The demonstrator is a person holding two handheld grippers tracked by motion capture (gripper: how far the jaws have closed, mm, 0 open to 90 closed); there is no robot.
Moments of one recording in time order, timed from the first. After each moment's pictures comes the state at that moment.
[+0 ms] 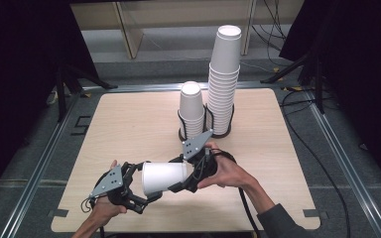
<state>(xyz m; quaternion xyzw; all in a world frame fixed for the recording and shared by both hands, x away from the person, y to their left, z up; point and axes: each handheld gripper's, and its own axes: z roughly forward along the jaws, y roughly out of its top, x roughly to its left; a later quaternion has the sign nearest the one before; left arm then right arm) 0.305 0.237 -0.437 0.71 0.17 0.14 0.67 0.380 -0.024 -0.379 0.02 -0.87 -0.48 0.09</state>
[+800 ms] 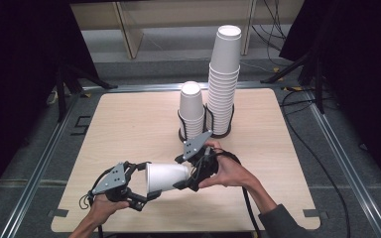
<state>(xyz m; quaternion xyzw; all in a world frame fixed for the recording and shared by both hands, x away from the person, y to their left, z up) 0.312 0.239 -0.436 0.76 0.17 0.15 0.61 0.381 -0.029 -0.378 -0.02 -0.91 -0.42 0.03</state>
